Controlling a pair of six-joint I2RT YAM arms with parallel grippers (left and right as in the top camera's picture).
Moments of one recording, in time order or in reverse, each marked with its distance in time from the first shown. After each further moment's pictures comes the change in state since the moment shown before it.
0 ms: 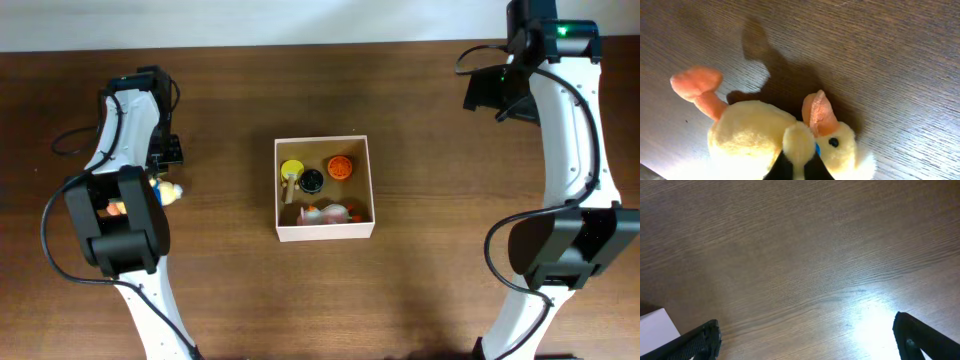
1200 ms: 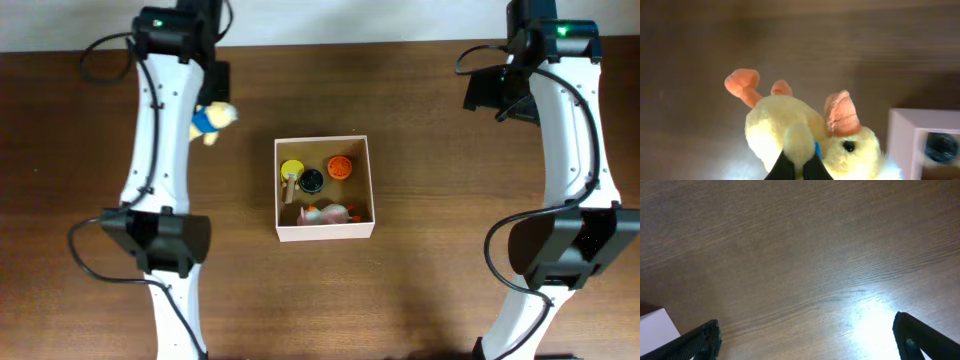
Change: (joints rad) left arm -0.272 0.000 0.706 -0.315 0.085 0.061; right arm 0.000 0.000 0.000 0.000 0.000 0.000
